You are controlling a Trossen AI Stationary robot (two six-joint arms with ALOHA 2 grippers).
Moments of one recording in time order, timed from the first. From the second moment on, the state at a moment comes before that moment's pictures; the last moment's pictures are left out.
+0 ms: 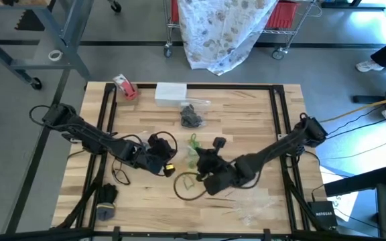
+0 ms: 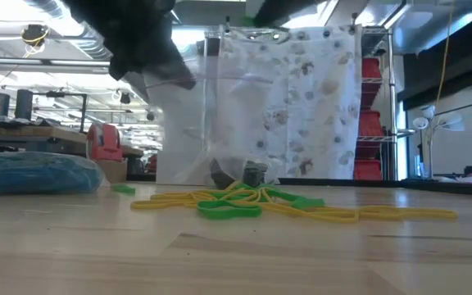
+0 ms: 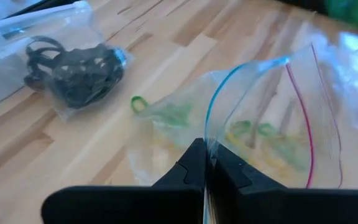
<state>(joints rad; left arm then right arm) -0.39 1.47 0.89 -0.21 -0.71 -0.69 0.48 1.80 1.41 -0.53 1.03 0.23</state>
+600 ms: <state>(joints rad) -0.38 1.47 0.89 -0.17 -0.71 -0.76 0.36 1.84 1.41 -0.30 0.72 0.18</state>
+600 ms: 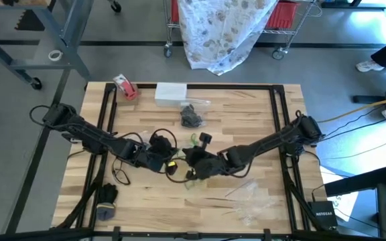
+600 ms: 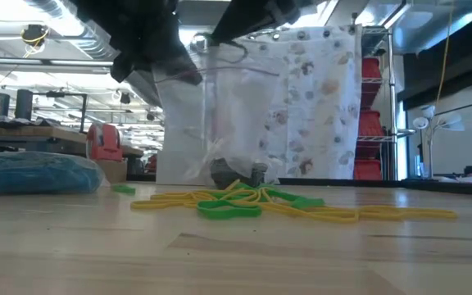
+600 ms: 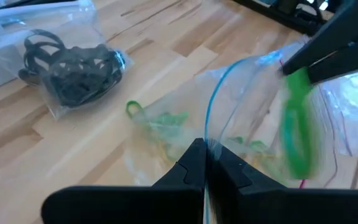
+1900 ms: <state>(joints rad) -0.38 1.47 0.89 -0.18 -0.71 -0.75 0.40 1.83 1.03 -0.29 0.44 0.58</state>
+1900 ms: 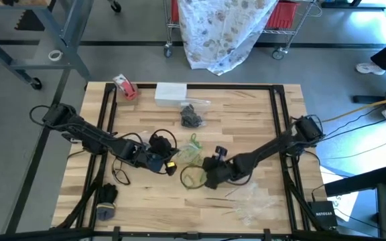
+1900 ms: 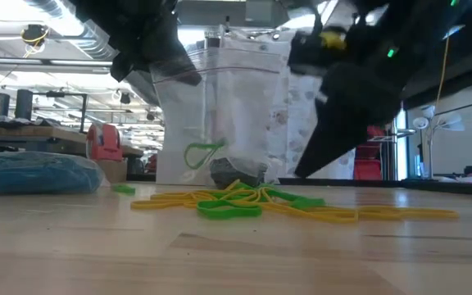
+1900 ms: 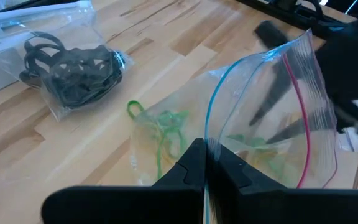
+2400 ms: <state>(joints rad) -0.38 1.47 0.89 -0.17 -0.69 -0.69 0.33 1.90 0.90 0.02 0.45 0.50</state>
